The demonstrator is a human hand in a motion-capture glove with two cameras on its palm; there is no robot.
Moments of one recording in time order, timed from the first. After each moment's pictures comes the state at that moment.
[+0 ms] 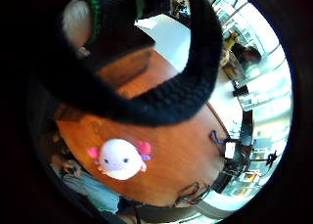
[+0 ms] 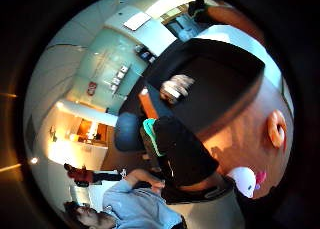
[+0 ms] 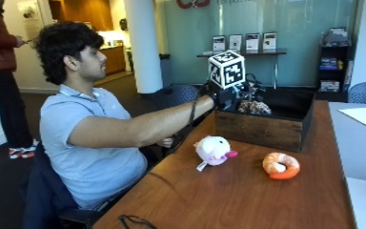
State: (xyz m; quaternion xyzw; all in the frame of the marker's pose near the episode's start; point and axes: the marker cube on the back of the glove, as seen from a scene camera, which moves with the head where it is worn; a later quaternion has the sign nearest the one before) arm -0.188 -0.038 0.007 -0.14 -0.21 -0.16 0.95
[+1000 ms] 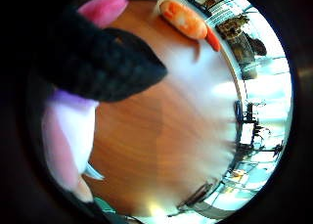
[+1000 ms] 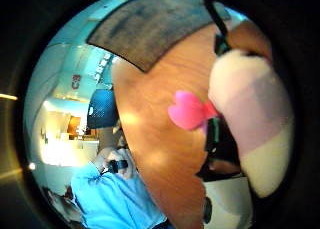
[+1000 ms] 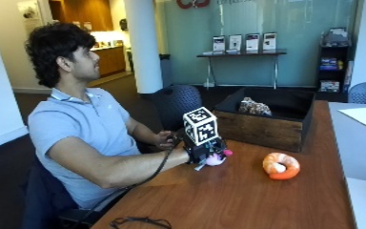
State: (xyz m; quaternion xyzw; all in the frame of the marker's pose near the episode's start) arm -0.164 0.135 0.126 -0.16 -0.19 -0.19 0.95
